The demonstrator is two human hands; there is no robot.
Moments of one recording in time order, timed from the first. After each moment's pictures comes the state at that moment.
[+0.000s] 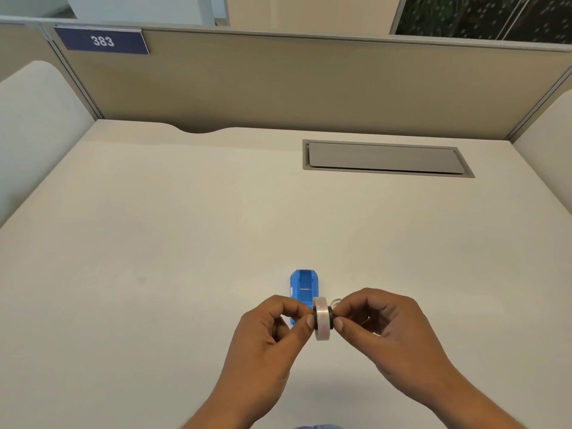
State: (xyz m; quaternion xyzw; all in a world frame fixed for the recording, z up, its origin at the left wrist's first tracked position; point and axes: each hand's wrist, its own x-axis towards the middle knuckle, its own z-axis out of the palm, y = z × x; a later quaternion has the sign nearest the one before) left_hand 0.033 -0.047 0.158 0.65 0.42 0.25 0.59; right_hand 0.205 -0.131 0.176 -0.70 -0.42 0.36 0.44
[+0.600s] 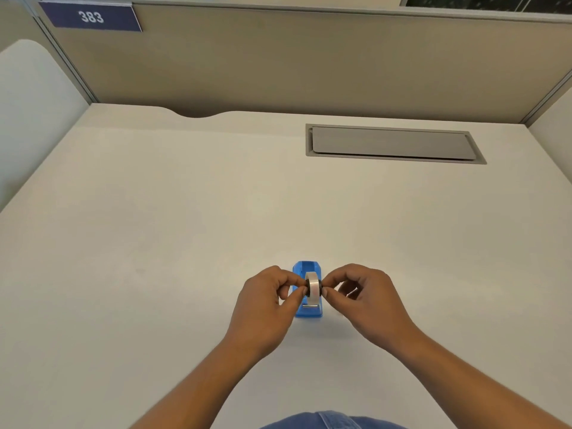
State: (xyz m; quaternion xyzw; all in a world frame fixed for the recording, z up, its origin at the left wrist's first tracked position) left_hand 0.059 -0.001 0.115 0.75 0.45 0.20 0.44; right_hand 0.222 -0.087 0.120 -0.73 -0.42 0.34 0.41
